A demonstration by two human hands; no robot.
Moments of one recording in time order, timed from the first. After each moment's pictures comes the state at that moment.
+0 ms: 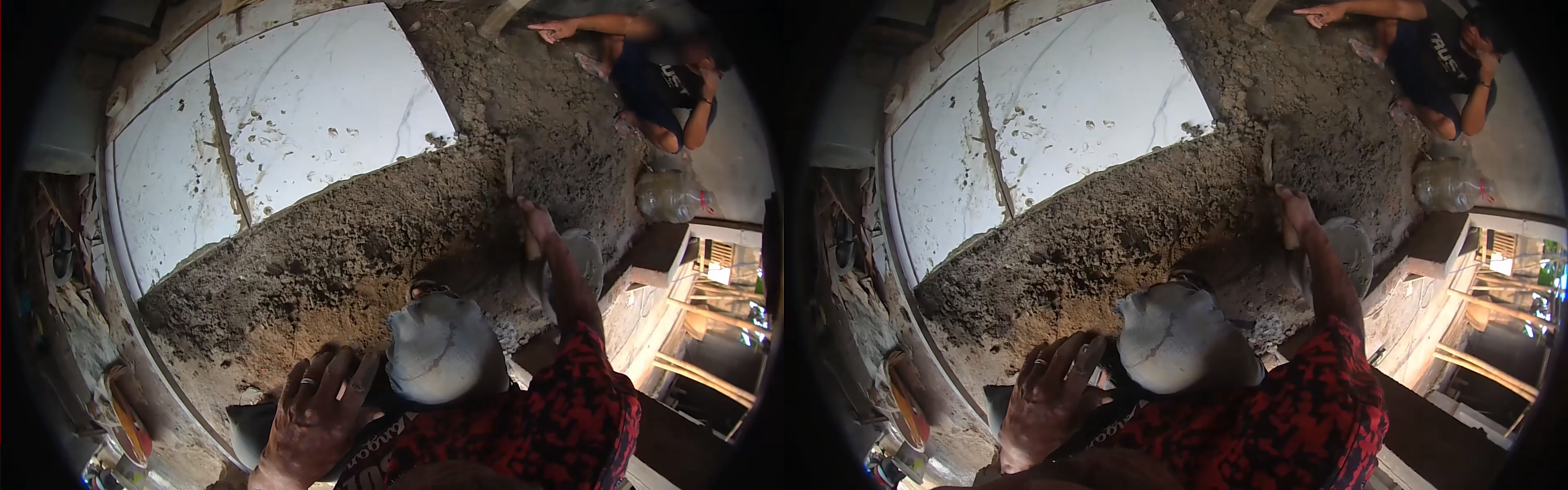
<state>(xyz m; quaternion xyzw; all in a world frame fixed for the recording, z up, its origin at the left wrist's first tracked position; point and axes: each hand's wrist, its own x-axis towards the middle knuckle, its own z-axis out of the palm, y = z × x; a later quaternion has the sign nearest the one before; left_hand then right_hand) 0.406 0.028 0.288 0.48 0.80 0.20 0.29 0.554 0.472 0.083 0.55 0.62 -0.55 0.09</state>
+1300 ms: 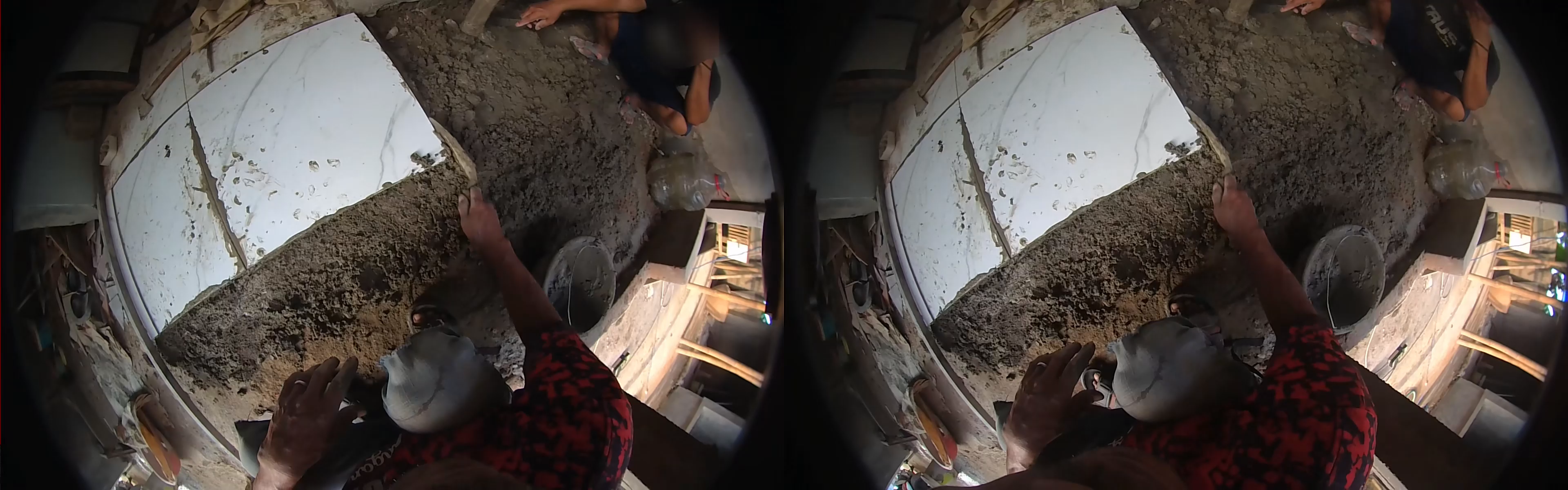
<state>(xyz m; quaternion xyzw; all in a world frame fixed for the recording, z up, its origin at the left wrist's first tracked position) 0.383 0.062 0.256 0.48 0.80 0.12 0.34 0.469 0.432 0.000 0.41 0.87 -0.26 0.02</state>
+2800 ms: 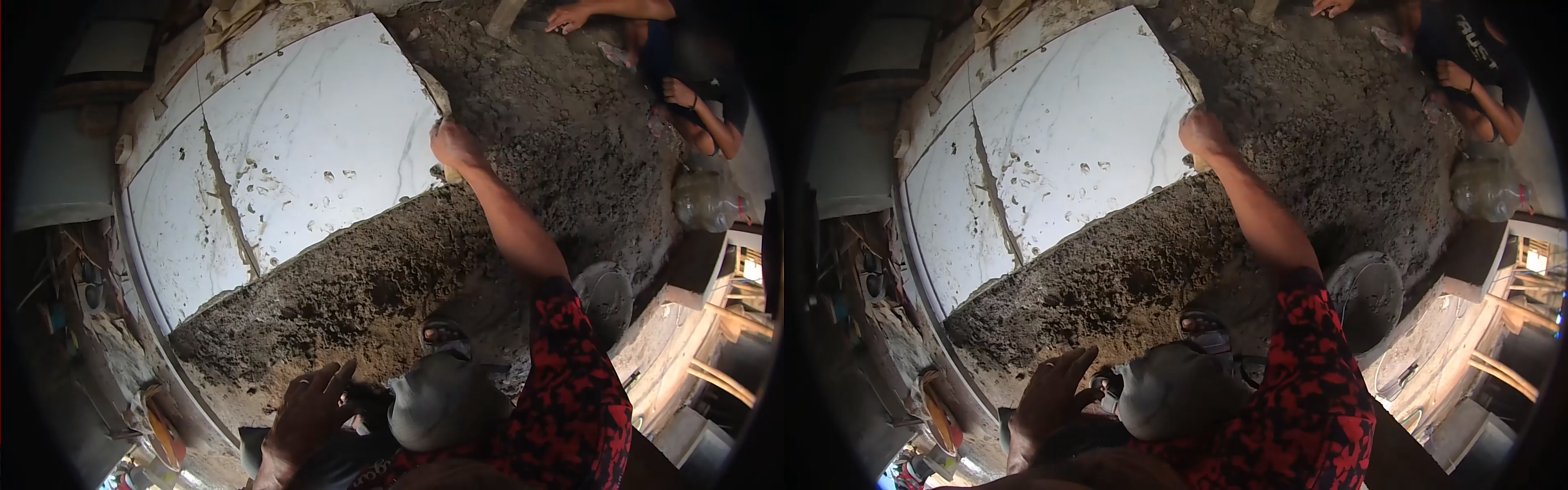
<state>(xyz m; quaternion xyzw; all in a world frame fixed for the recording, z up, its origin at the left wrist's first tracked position) 0.368 0.076 0.230 0.40 0.80 0.09 0.44 0.279 0.485 0.011 0.36 0.91 -0.21 0.04</state>
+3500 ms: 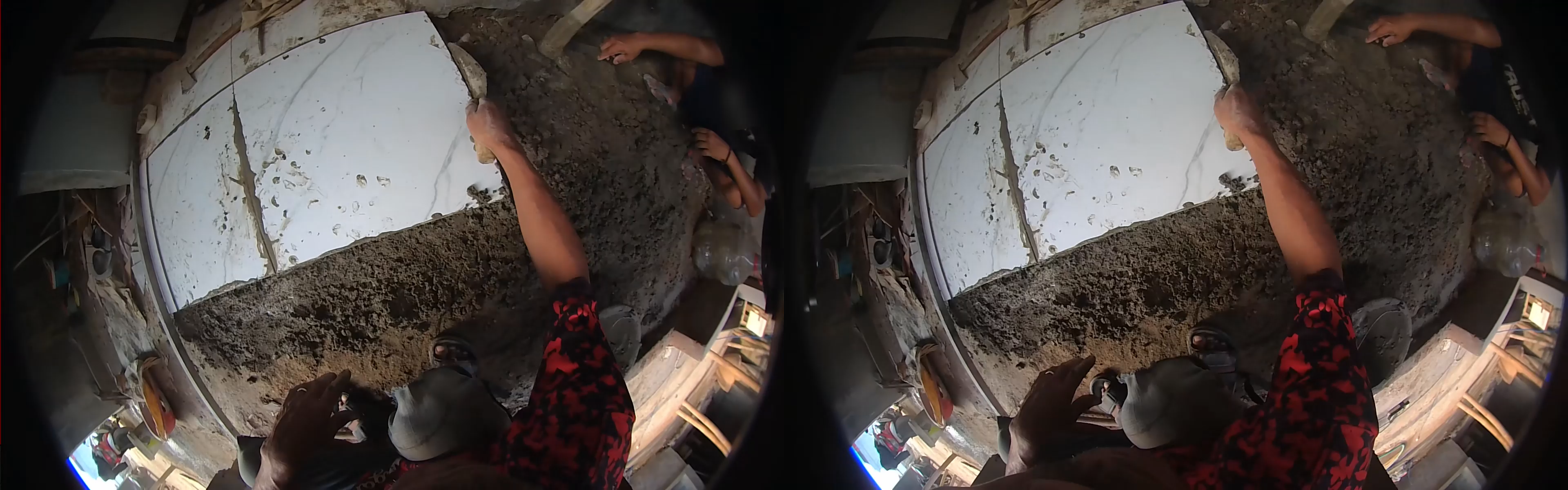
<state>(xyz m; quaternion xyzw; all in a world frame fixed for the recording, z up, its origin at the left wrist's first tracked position) 0.360 0.069 0.226 0.32 0.83 0.12 0.43 0.206 0.534 -0.012 0.34 0.90 -0.26 -0.02</state>
